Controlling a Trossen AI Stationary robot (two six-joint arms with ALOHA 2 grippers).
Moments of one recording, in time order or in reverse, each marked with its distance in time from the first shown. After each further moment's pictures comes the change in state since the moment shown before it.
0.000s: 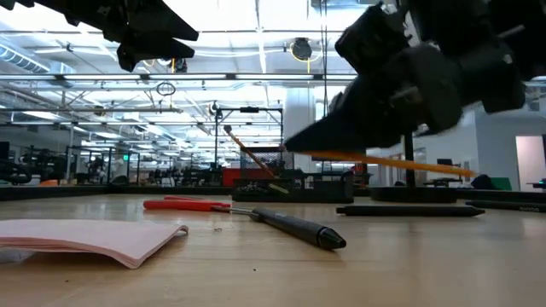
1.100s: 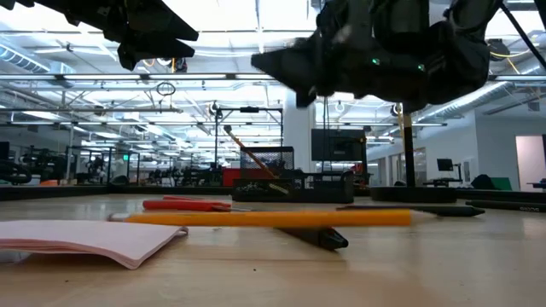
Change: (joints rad) left arm 0.000 0.000 0.000 0.001 0.000 0.034; right arm -0.282 -0.013 0.002 0.381 -0.469 -0.006
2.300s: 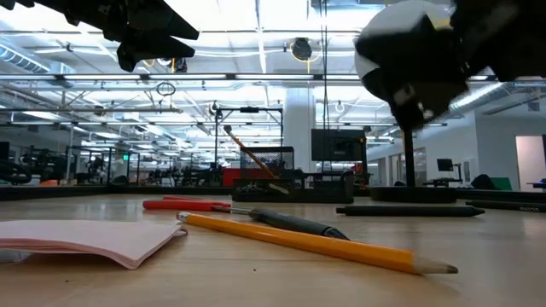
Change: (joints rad) left arm 0.000 0.000 0.000 0.004 0.000 -0.050; right arm 0.551 0.048 0.001 -0.171 0.451 0.328
